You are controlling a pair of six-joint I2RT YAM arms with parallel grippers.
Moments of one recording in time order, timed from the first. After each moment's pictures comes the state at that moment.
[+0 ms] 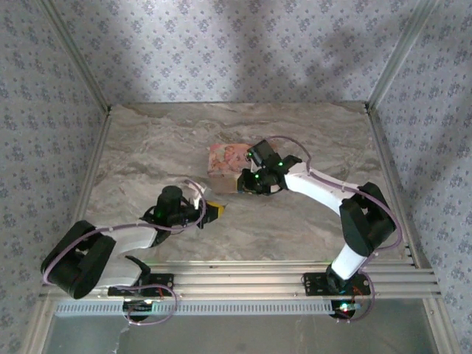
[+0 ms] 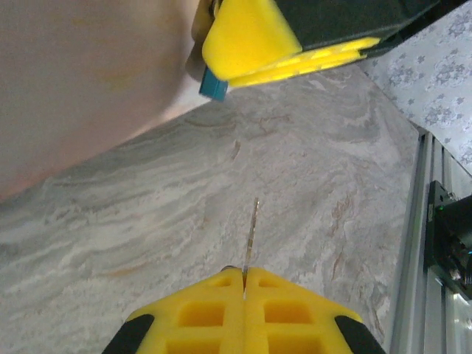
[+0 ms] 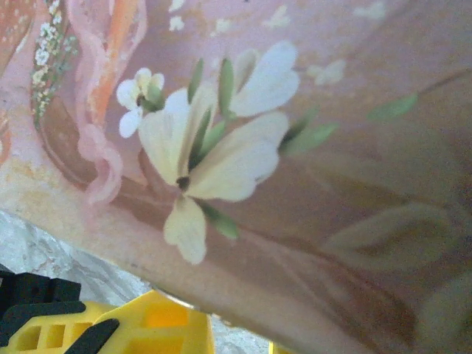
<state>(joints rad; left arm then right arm) -0.58 1.30 0.28 0.58 0.59 -0.35 0.67 1.65 1.18 -0.53 -0.30 0.73</state>
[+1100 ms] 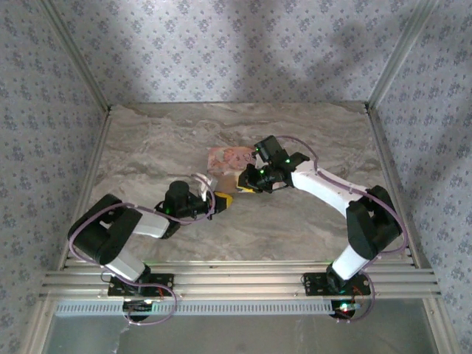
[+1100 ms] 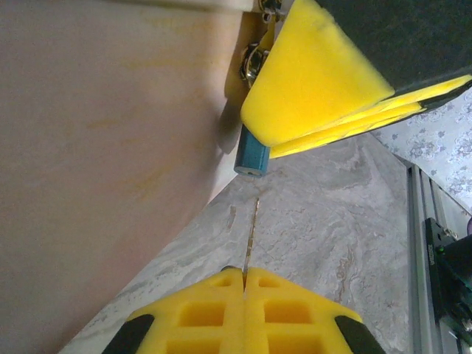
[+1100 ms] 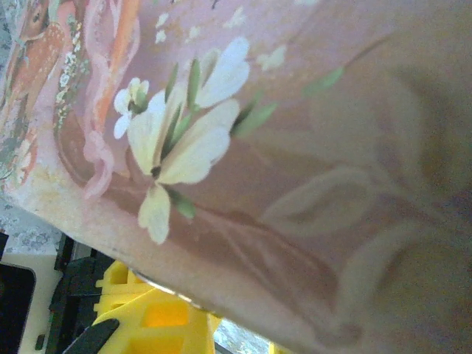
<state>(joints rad) -0.60 1.57 0.35 0.92 0.60 -0.41 0.63 1.61 1.18 -0.54 -0.42 0.83</state>
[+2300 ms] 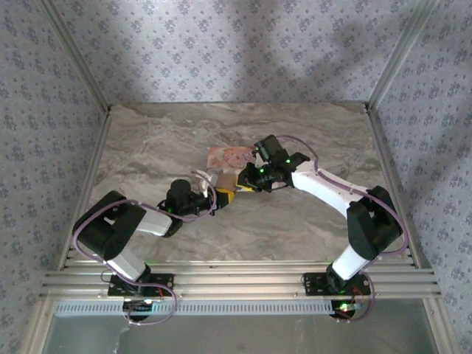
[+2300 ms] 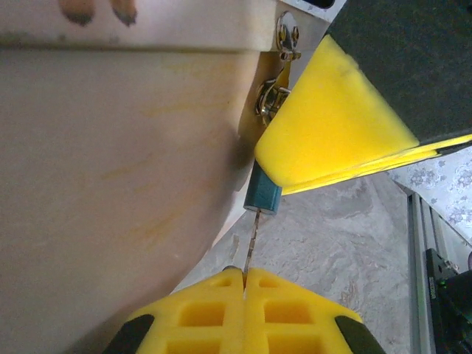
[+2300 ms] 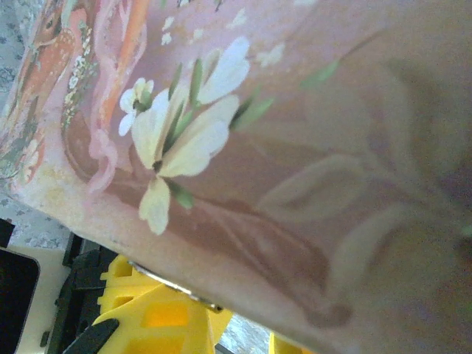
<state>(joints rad) -0.60 1.61 0.38 0.99 0.56 -0.49 0.63 1.61 1.17 -0.51 -0.42 0.86</state>
